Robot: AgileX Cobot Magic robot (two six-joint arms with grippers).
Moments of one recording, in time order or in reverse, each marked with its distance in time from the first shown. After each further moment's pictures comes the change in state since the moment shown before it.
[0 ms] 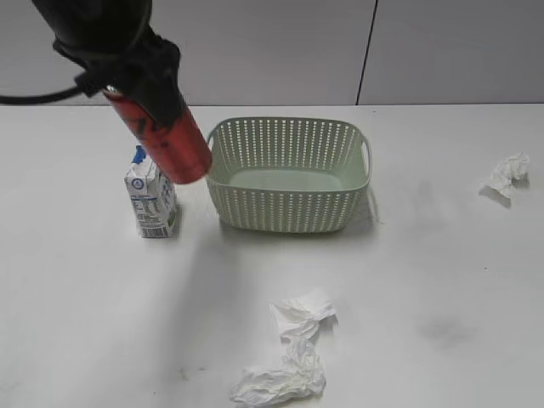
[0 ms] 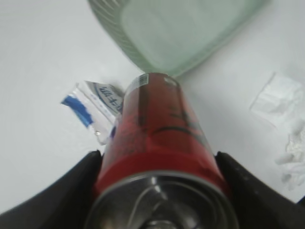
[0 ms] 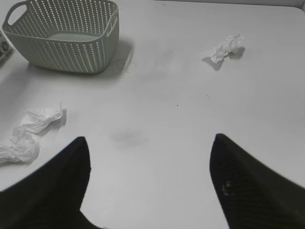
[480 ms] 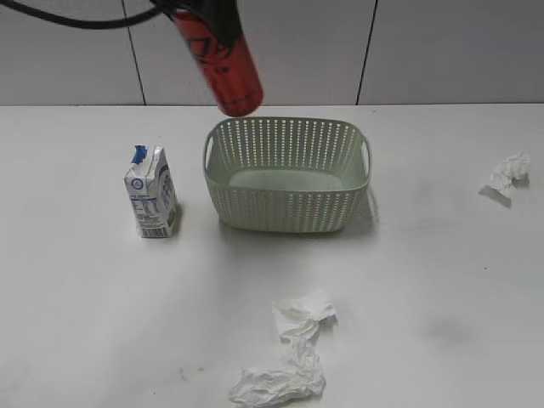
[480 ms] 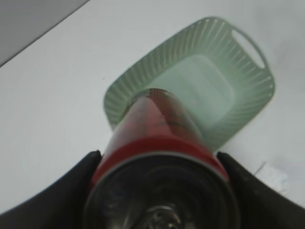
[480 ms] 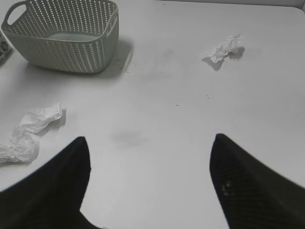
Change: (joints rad) left arm 0.031 0.208 -0.398 -0.061 0.010 -0.002; right arm 0.000 0.000 0.000 0.000 0.000 0.000
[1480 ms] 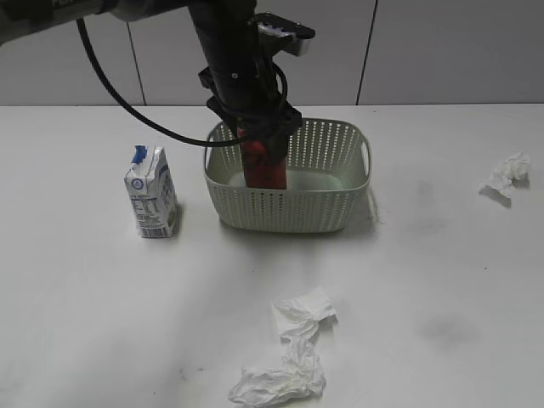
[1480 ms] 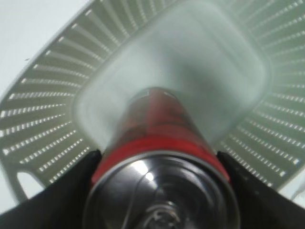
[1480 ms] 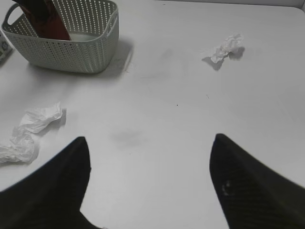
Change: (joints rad) left arm -0.084 0.409 -0.150 0.034 -0.014 0.000; right arm 0.000 0.000 0.000 0.000 0.000 0.000
